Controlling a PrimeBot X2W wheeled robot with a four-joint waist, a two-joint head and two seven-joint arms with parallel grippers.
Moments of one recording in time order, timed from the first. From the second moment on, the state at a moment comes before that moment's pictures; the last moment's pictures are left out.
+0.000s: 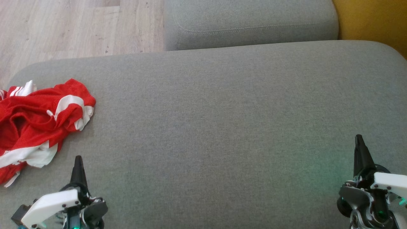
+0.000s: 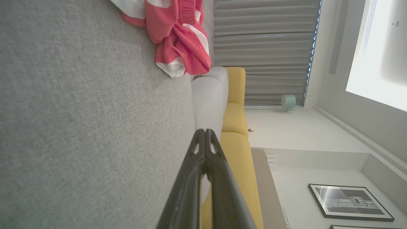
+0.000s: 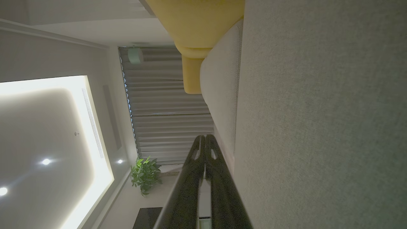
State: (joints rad) left arm -0.06 0.05 0.07 0.28 -1.60 -0.12 0.11; right arm -0.05 -0.04 -0.13 0.28 1.61 0.13 0.11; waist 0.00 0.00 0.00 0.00
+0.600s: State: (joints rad) left arm -0.06 0.05 0.07 0.28 -1.60 -0.12 0.11; right arm -0.05 -0.04 -0.13 0.28 1.61 0.13 0.11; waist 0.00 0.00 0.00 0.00
